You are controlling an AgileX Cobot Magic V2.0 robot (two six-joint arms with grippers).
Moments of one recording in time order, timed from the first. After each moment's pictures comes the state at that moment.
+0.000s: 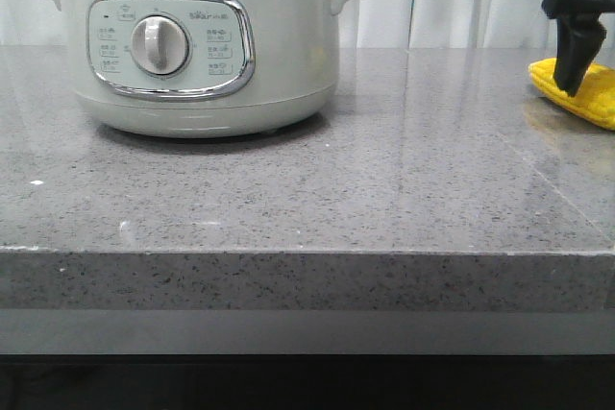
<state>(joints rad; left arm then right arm) -0.44 0.52 -0.81 -0.06 0.55 0.04 0.01 1.72 -1.39 -0.04 0.77 0.09</state>
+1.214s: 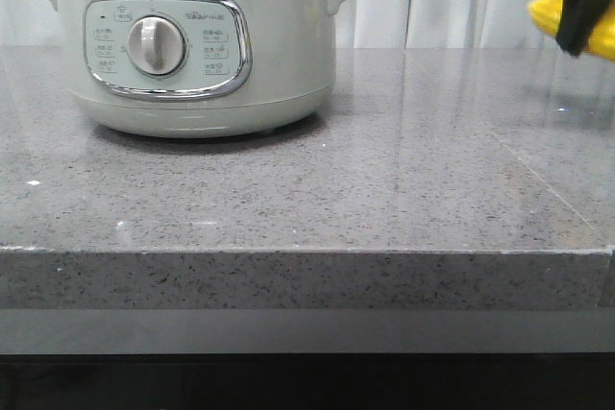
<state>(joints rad) -0.44 0.52 -0.81 -0.06 0.55 0.04 0.03 1.66 -1.50 0.07 0.90 -0.02</state>
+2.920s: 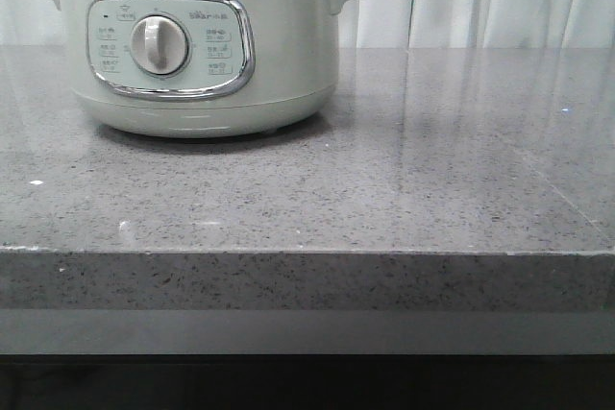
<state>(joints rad) -0.44 0.52 -0.81 -0.06 0.55 0.04 0.60 2.07 -2.21 0.06 0.92 -0.18</state>
